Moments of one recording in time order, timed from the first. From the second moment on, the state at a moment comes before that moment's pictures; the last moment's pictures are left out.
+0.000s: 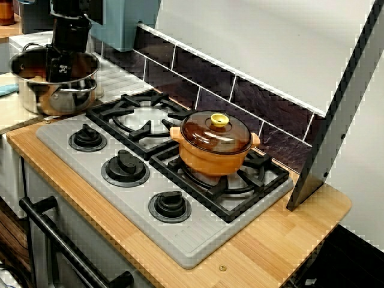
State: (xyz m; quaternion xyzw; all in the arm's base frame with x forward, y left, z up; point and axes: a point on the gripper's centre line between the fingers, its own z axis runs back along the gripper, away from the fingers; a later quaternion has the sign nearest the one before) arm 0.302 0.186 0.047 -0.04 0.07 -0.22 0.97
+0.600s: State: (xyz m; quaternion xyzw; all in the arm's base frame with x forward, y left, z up) arm 0.310 0.195 0.047 -0.03 0.04 -0.21 0.98
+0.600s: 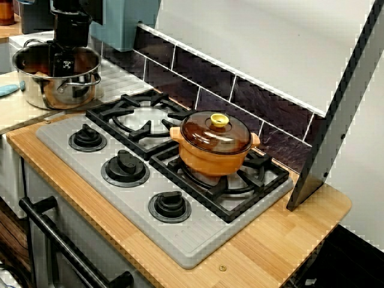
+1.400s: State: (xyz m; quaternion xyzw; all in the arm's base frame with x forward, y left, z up) arm 0.301 0.191 0.052 -0.01 0.00 -0.23 0.97
